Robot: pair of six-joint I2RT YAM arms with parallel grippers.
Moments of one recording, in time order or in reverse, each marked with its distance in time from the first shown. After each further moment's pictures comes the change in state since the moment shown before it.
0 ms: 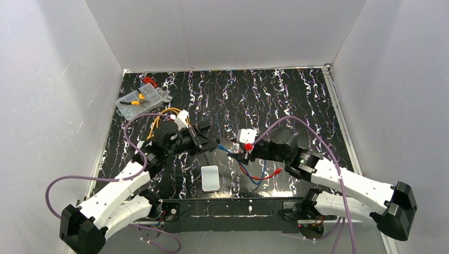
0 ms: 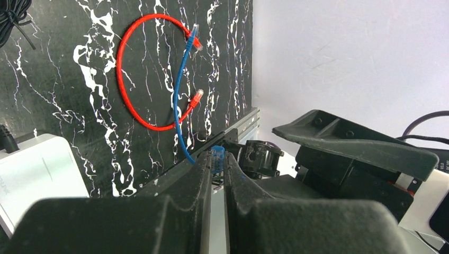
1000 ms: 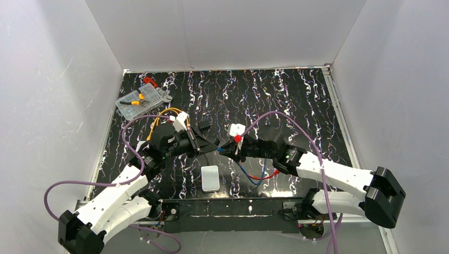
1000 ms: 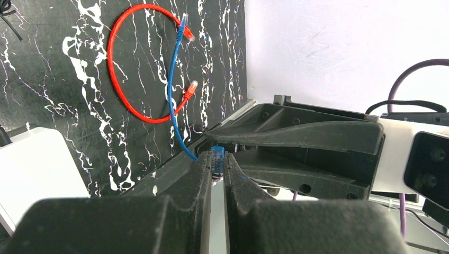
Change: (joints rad) left arm 0.000 -0.062 -0.029 -0.006 0.036 0.008; right arm 0.000 0.196 0.004 0.153 -0.058 0.175
